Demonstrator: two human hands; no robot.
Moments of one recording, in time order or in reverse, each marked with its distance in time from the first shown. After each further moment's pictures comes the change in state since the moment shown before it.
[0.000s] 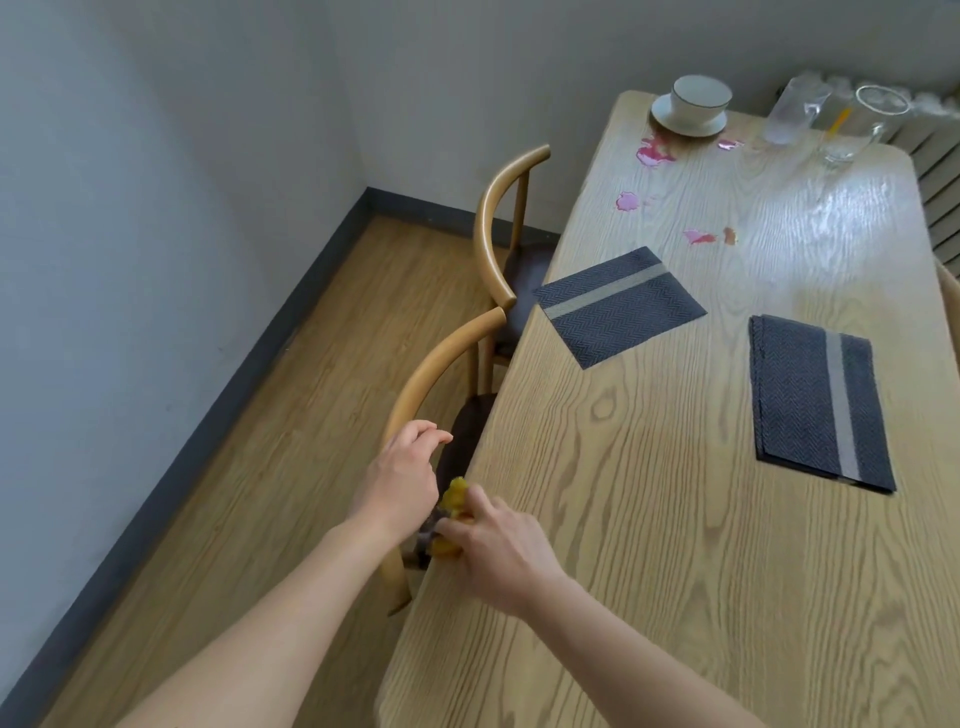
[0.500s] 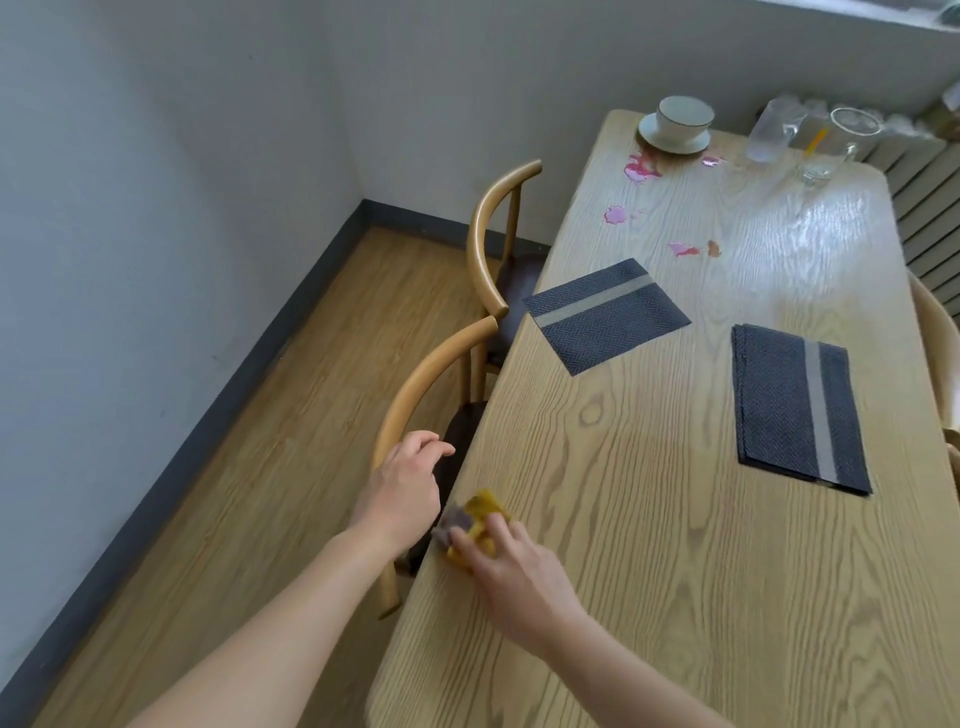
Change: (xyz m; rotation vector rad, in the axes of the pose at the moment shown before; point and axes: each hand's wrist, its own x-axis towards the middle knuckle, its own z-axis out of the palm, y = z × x) left_hand -0.008 0.010 0.002 0.010 -0.031 0.040; right_hand -0.038 0.012 0.009 -0.049 0.003 0.044
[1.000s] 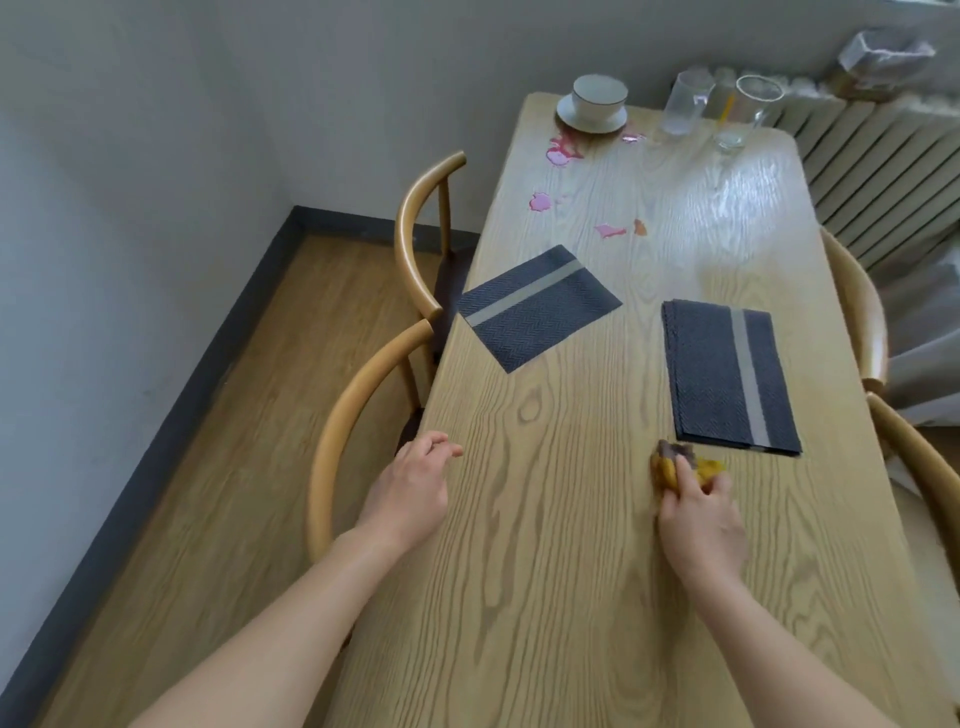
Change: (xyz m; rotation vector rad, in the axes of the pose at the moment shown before) left_hand 0.037 0.054 0.033 0.030 -0.128 0.153; right_hand -0.072 0.185 -0.018 0.212 0.330 1.107
